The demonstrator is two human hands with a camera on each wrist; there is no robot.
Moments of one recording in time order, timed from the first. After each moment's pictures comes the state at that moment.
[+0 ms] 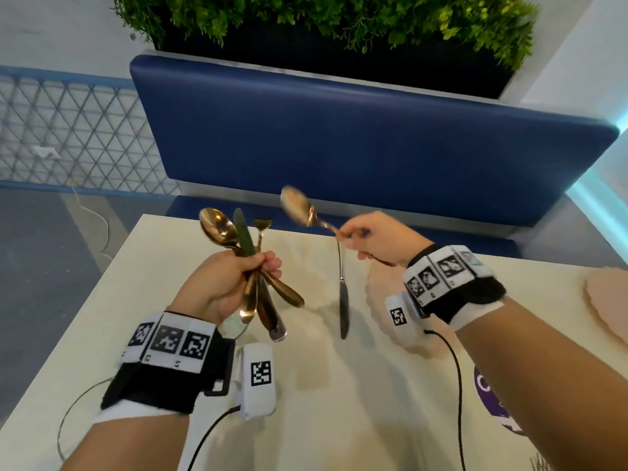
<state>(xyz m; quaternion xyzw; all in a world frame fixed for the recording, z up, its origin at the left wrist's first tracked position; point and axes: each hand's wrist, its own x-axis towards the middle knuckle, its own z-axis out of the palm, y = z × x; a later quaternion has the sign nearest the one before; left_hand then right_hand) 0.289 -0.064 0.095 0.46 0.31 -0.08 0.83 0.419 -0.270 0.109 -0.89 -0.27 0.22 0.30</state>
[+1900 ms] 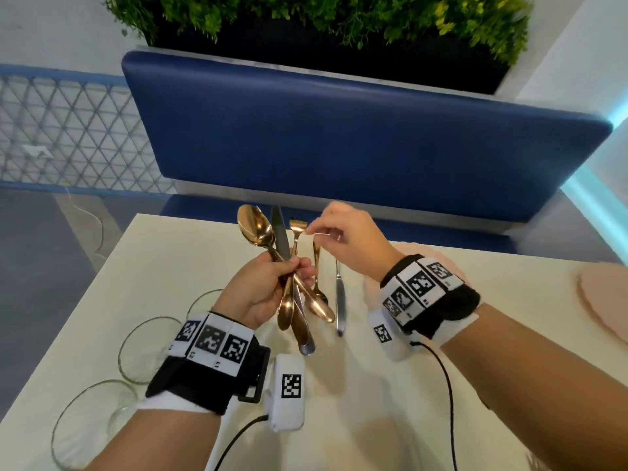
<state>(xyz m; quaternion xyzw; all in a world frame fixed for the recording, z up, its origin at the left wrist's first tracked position) 0.296 -0.110 0.093 0.45 0.28 -0.08 0.84 0.392 -0.243 0.102 -0.86 -0.38 0.04 0.33</state>
